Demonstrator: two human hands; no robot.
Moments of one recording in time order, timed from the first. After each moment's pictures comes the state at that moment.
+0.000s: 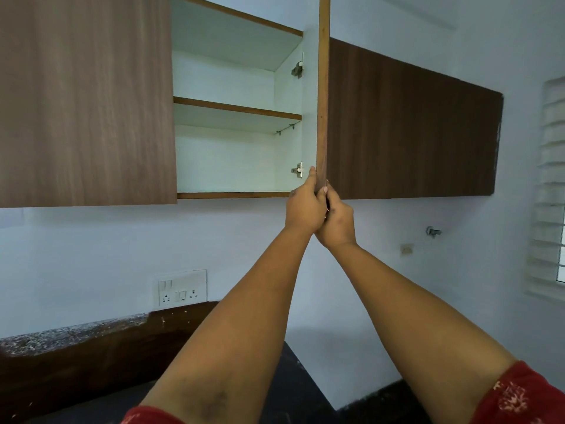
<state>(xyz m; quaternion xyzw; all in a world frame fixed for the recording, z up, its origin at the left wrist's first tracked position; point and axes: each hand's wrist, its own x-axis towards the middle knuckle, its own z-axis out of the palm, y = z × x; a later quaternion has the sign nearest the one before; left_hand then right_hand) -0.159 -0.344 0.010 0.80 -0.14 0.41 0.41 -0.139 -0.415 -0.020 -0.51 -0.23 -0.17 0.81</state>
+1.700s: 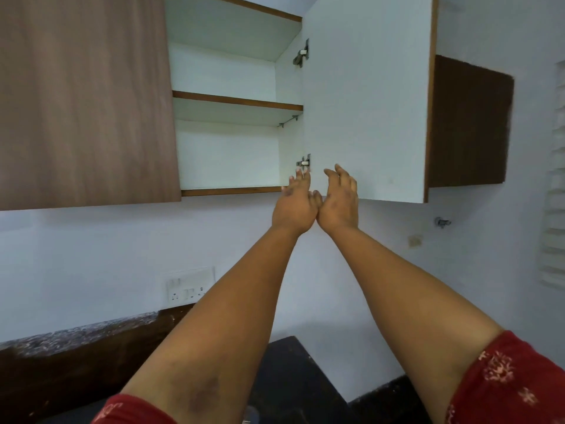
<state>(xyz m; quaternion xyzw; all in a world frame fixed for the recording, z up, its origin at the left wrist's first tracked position) -0.152 -0.318 0.000 0.87 -0.16 0.38 0.28 -0.117 -0.418 -0.009 -0.79 -0.12 -0.49 0.34</state>
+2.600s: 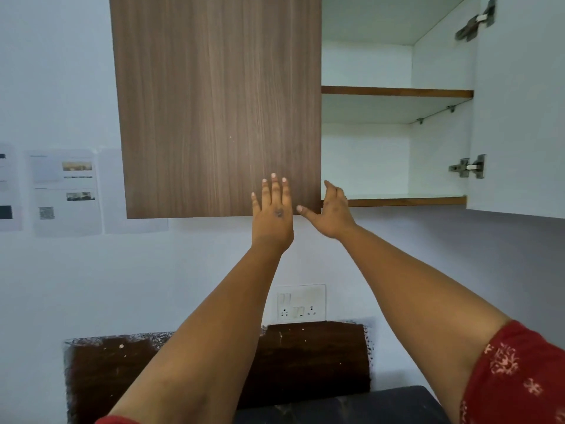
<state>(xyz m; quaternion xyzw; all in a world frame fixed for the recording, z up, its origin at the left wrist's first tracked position) -0.097 0.070 -0.006 0.88 0.11 0.46 -0.06 -0.025 -0.053 0.013 -0.83 -0.29 -0.27 0.40</state>
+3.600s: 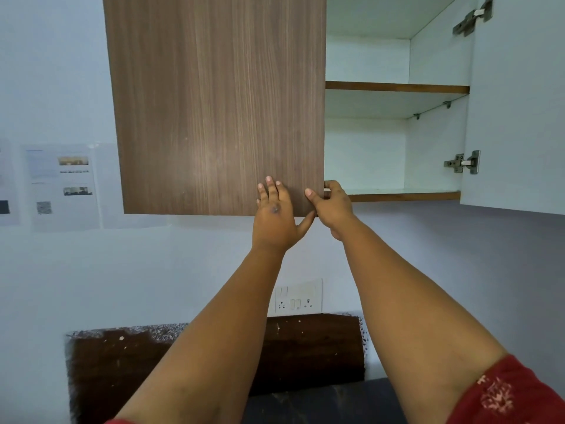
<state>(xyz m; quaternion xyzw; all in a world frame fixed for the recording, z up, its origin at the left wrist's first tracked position) -0.107 0.056 -0.013 0.86 0.07 0.50 0.06 -0.050 -0.055 0.023 -0.72 -0.24 -0.17 0.63</state>
